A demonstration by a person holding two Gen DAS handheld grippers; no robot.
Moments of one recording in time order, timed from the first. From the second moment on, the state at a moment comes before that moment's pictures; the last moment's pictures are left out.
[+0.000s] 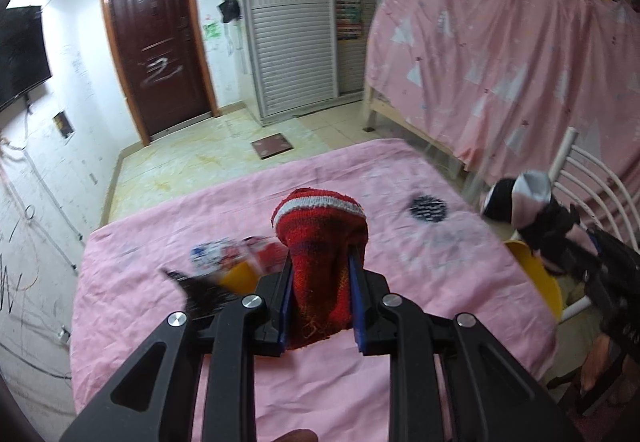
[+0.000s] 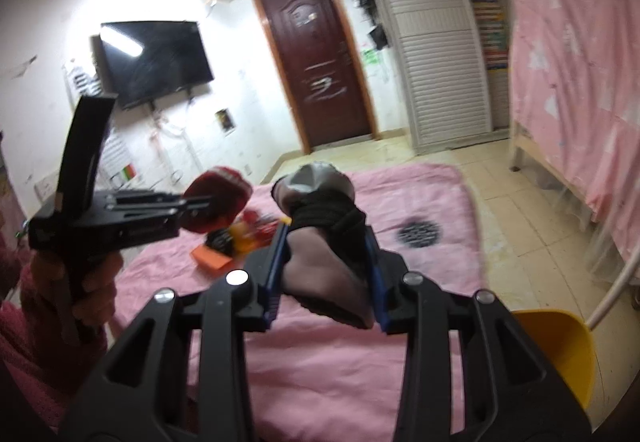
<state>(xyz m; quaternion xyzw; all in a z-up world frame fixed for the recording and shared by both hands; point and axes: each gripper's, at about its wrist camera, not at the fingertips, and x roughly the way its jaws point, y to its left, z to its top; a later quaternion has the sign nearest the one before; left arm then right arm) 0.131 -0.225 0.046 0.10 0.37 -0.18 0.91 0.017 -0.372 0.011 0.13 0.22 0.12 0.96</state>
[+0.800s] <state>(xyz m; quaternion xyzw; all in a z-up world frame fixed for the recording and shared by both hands) 0.095 -0.389 0.026 0.11 0.40 -0.33 0.85 -0.028 -0.499 -0.003 0.17 0.20 -0.08 0.96</state>
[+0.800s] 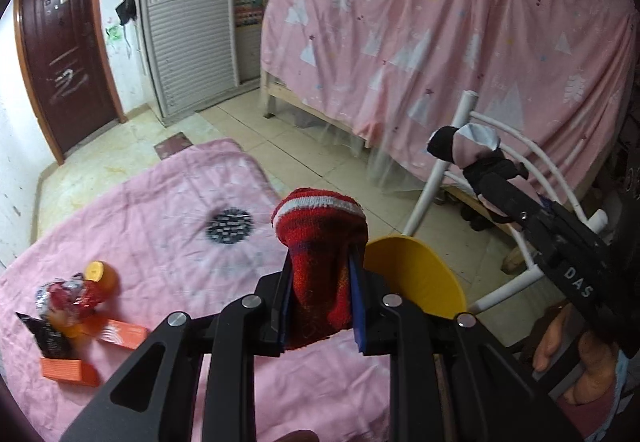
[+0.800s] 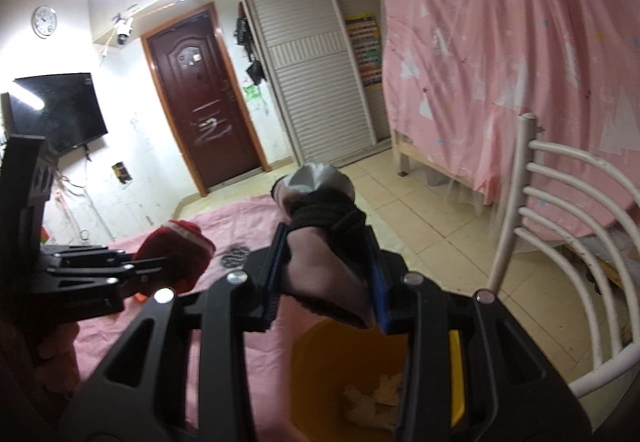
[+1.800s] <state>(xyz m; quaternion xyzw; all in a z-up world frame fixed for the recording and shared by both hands) 0.073 -0.430 0.023 0.11 0.40 -0.37 0.83 -0.043 -0.511 0.007 0.19 0.16 -0.12 0.96</state>
